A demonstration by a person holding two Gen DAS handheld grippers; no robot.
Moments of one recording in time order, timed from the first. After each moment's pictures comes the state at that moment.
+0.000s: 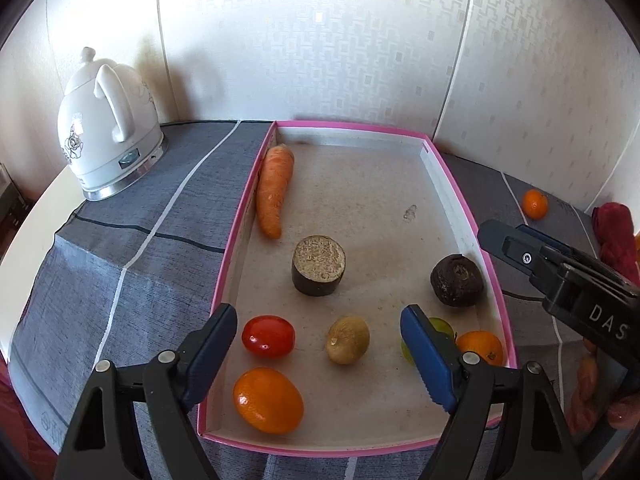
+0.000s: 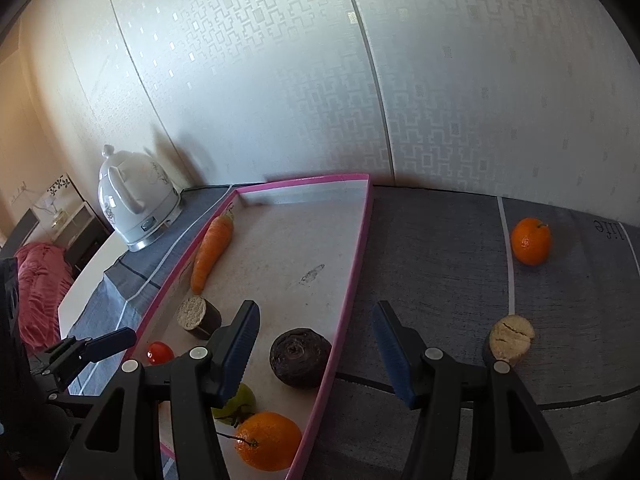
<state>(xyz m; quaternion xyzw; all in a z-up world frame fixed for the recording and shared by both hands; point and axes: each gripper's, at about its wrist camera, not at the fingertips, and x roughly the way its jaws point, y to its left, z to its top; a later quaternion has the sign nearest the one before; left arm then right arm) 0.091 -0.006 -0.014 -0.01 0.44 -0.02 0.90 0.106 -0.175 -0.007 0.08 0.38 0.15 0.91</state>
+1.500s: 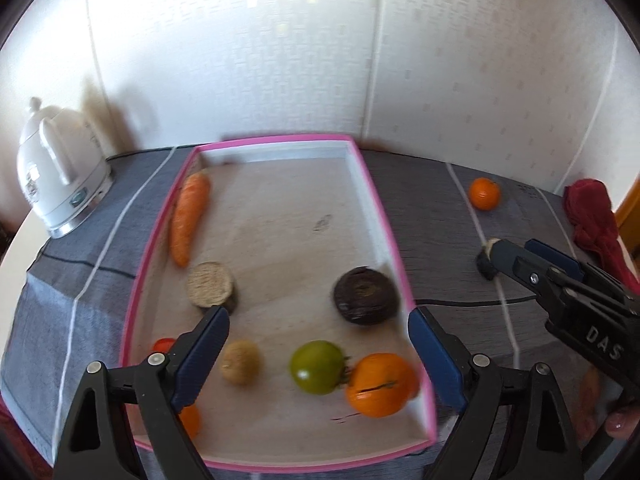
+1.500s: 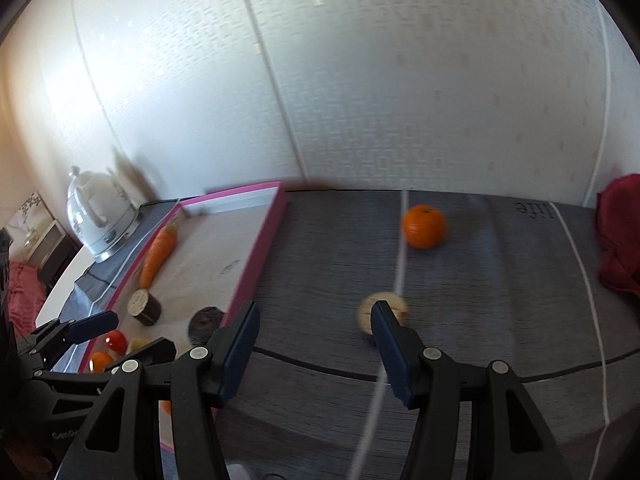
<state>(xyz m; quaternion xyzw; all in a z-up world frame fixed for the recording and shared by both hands) 0.099 -0.075 -0.006 0.02 0.43 -0.08 0.90 0.081 -0.249 -0.003 0.09 0.37 0.07 0.92</state>
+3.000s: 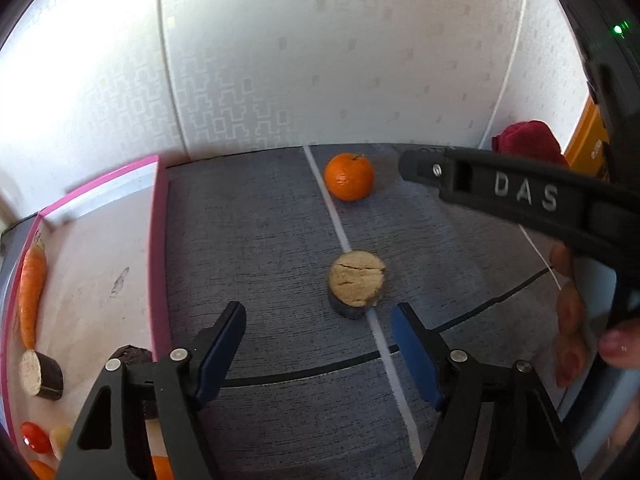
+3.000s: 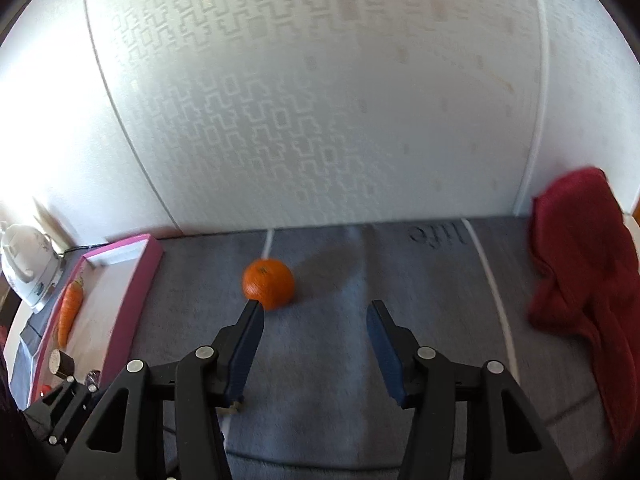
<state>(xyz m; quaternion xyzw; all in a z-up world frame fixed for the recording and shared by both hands) 0.138 -0.202 -0.037 0.07 0.42 -0.21 0.88 0.131 -0.335 -0.002 0.10 0.37 -0.03 0.92</state>
